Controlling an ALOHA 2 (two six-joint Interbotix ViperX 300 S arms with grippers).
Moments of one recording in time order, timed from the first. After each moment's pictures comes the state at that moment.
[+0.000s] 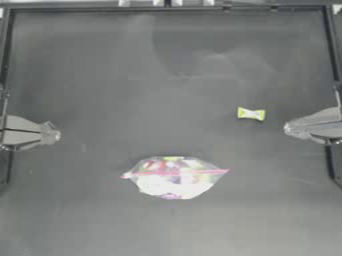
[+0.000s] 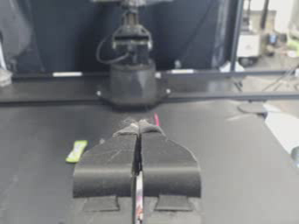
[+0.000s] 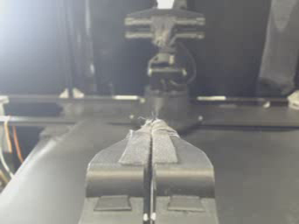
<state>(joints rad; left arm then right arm) -0.01 -1.03 1.19 0.00 -0.23 0.02 0.00 -0.97 1.18 0.01 -0.30 0.00</state>
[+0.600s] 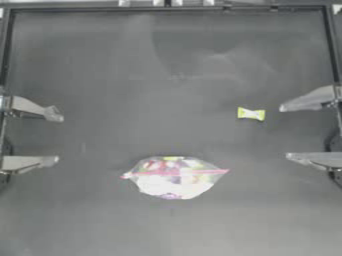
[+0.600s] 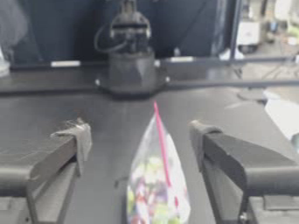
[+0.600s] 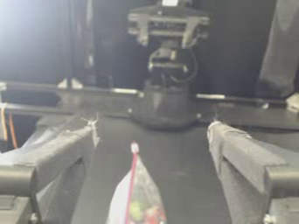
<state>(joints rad) -0.02 -1.03 1.18 0.00 -0.19 0.02 0.00 -0.96 1.17 -0.04 -0.28 0.01</state>
